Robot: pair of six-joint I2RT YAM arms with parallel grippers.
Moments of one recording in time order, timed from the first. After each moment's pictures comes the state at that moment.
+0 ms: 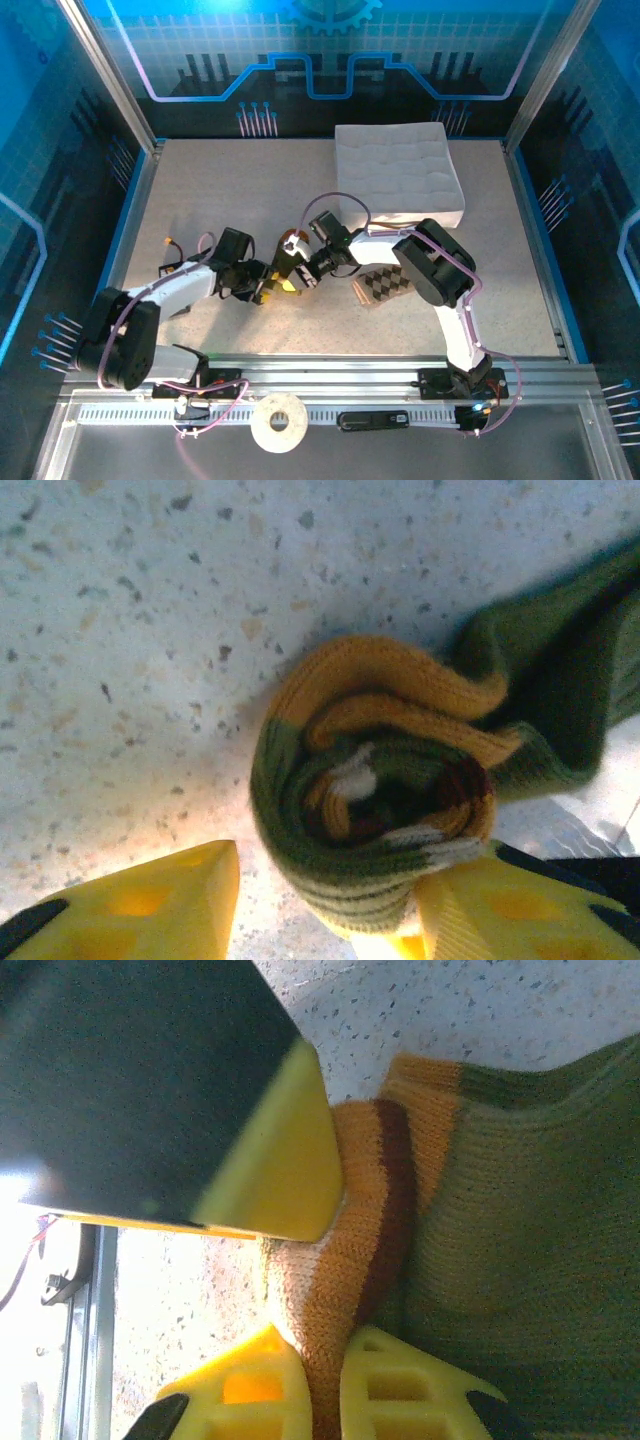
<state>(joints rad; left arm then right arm) -0.29 1.38 0.60 -0.38 0.36 -1.43 0.73 2.11 1.24 -0.14 -0.83 0.00</state>
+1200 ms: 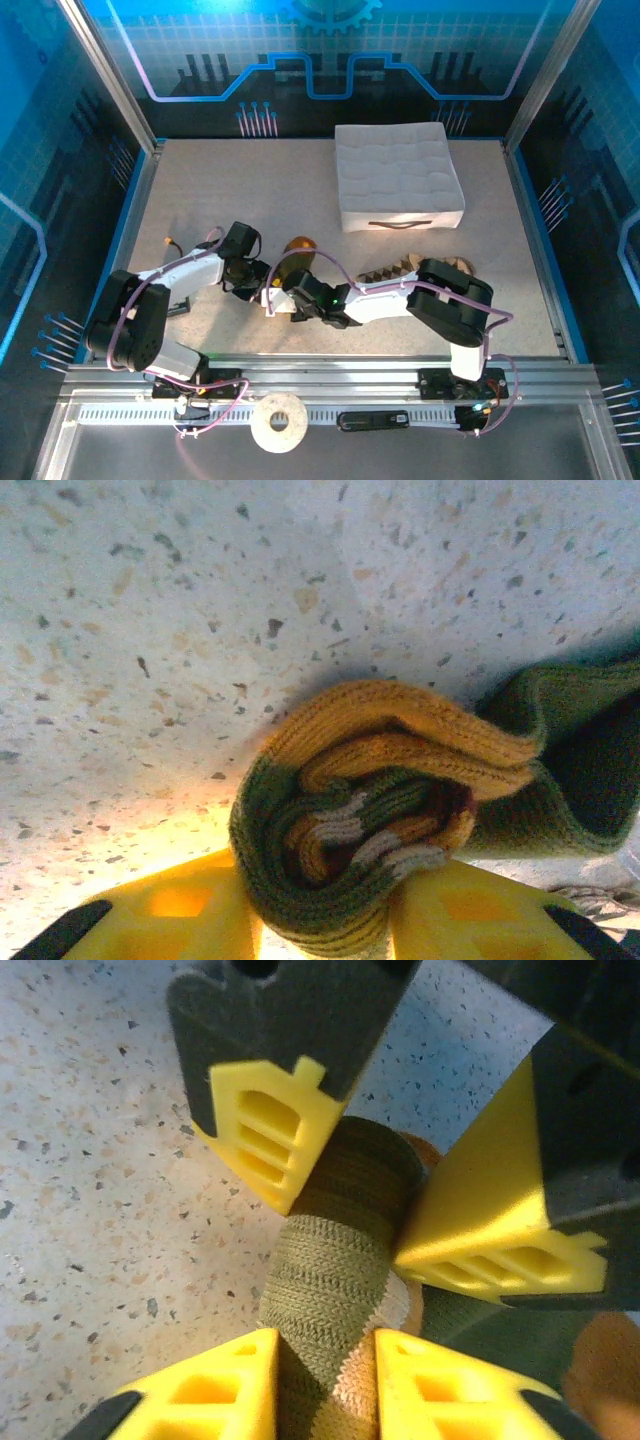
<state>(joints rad) -0.31 1.47 0.70 -0.54 0.37 -1.39 1.13 1.87 0.96 0.13 0.21 -0.62</state>
